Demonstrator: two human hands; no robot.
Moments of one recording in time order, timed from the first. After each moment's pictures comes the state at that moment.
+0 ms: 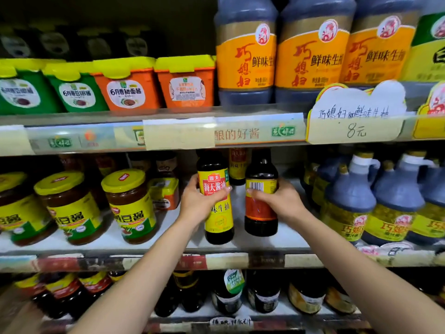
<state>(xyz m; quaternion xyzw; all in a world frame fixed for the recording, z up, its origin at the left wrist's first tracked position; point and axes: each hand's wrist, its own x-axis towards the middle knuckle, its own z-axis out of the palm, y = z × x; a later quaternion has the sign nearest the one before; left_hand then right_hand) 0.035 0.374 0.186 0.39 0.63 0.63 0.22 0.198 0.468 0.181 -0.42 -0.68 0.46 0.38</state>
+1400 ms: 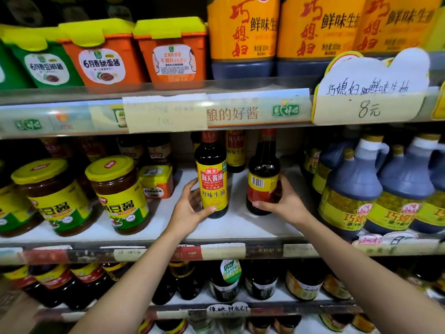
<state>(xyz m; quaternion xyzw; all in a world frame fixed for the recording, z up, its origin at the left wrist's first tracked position) 0.005 0.373 0.121 0.48 0.63 0.55 0.26 0.214 0.495 0.123 -0.37 -0.72 0.47 0.36</state>
